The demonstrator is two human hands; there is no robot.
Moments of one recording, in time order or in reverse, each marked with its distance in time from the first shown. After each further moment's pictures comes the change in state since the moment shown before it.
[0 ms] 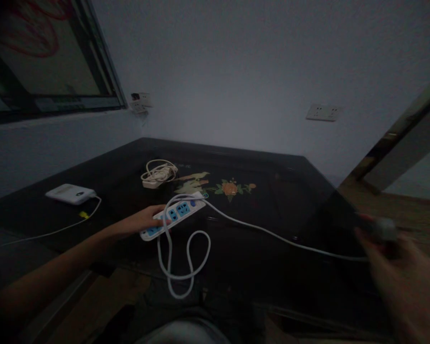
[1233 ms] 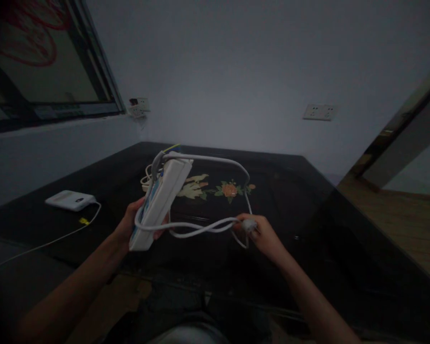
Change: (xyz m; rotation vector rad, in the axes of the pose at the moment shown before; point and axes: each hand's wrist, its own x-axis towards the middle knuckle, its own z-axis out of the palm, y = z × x) left_hand -0.025 0.056 0.024 -0.885 -0.079 0.181; right_hand -0.041 -0.114 0.131 0.566 -0.915 -0.373
